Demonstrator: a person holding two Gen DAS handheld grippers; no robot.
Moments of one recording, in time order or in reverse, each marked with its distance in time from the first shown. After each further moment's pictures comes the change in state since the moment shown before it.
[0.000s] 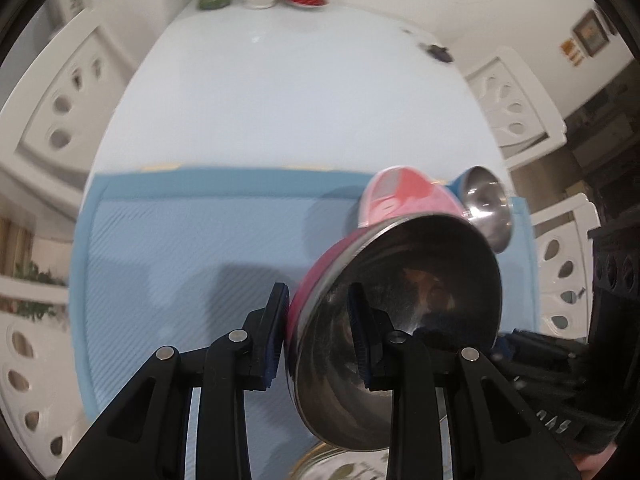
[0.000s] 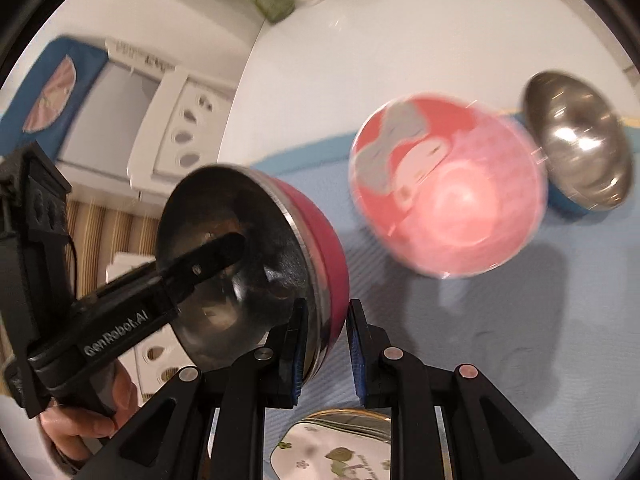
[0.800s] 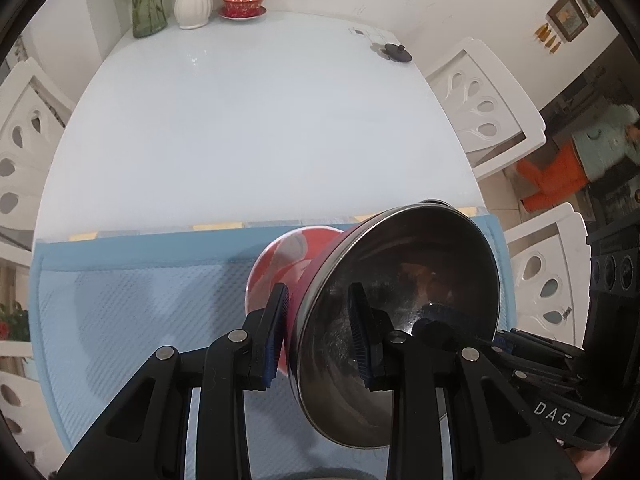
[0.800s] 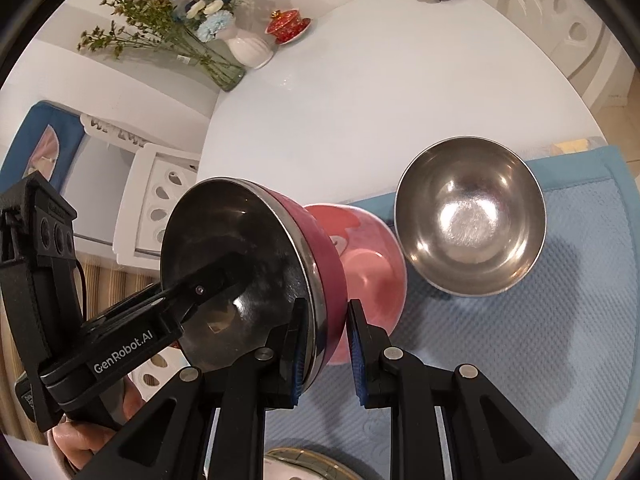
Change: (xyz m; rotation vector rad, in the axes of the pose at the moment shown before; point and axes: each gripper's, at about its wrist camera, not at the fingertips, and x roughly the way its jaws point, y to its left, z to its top) left arm 0.039 -0.073 0.051 0.061 -0.018 -0.052; right arm -0.046 -0.077 0.050 0.094 -0.123 -0.026
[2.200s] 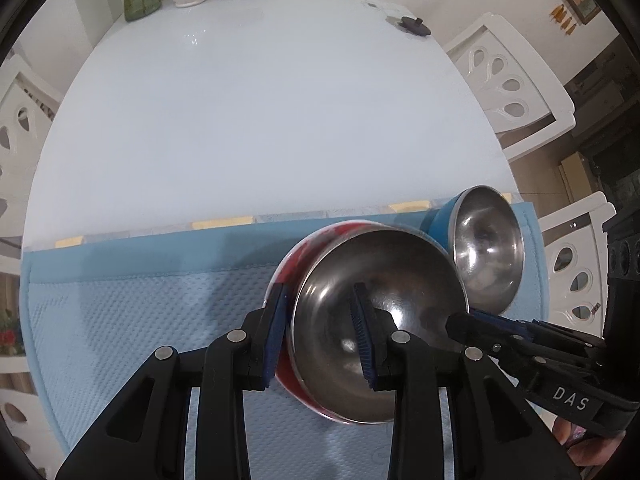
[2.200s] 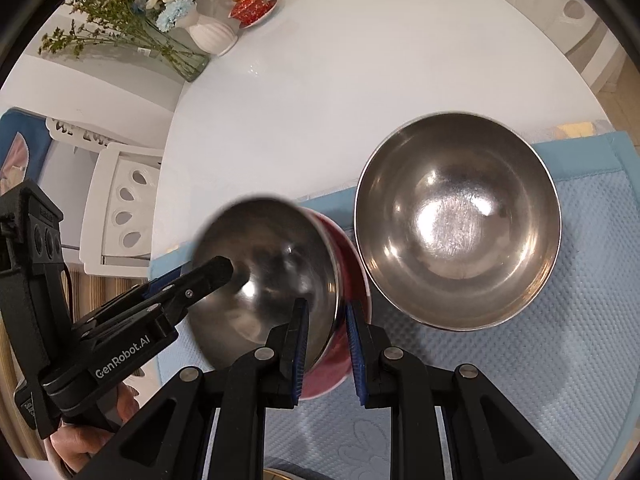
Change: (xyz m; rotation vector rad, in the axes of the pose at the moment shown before) left arm 0.047 0.020 0.006 0.012 0.072 0.037; right arm 0.048 -0.026 0.018 0.045 0.064 -0.068
